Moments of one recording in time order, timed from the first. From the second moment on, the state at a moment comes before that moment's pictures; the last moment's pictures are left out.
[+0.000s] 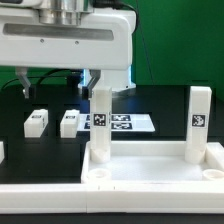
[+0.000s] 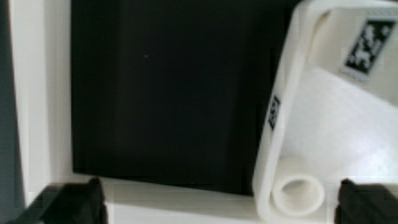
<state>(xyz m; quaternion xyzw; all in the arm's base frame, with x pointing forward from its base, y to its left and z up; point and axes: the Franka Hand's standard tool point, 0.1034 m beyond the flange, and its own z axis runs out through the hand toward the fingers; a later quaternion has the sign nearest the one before) 0.578 -0.111 0.130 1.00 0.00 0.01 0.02</state>
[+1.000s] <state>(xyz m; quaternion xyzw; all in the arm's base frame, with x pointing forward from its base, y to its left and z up) 0.517 -0.155 0.117 0.98 -0.19 -0.03 -0.08</state>
